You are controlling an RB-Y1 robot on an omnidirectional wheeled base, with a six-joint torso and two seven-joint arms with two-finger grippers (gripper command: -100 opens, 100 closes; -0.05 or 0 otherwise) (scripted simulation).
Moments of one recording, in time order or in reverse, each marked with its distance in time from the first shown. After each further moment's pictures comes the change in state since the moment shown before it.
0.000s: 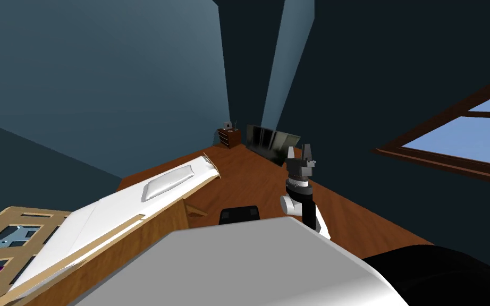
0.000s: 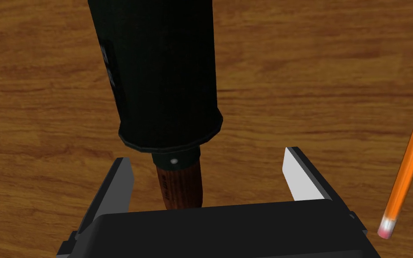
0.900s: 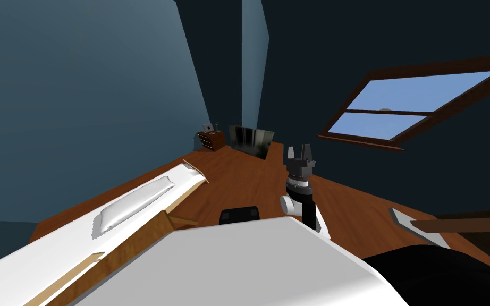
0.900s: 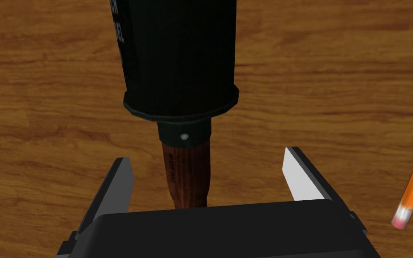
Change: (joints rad) left arm 0.033 -0.024 -0.058 0.042 0.273 0.040 0.022; right arm 0.001 0.000 0.000 0.000 0.000 0.000 0.000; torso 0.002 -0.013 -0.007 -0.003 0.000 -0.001
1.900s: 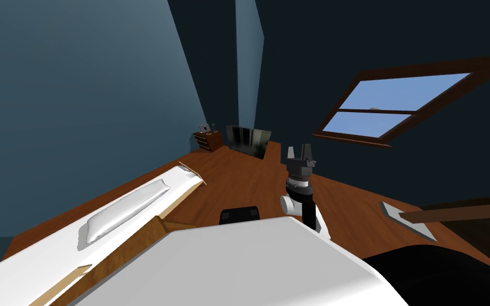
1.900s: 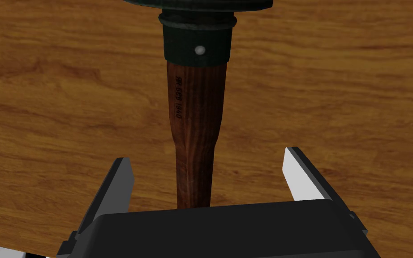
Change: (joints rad) left arm 0.018 -0.010 -0.007 -0.044 0.126 0.049 -0.015; right arm 0.000 0.000 0.000 0.000 0.000 0.000 0.000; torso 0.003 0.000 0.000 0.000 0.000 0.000
